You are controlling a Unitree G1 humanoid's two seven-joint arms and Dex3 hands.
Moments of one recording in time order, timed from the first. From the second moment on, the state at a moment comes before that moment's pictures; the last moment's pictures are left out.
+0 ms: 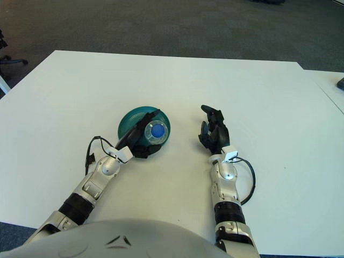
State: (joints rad) left arm -0.07 0.07 -0.42 0.24 0.41 -0.33 0.03; right arm -0.02 -0.04 -0.14 0.46 0.13 -0.48 0.11
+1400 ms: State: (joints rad) left arm -0.04 0.04 -0.39 0.12 0.33 -0.30 -0.03; right arm -0.02 -0.05 -0.15 0.46 0.13 -0.47 0.13
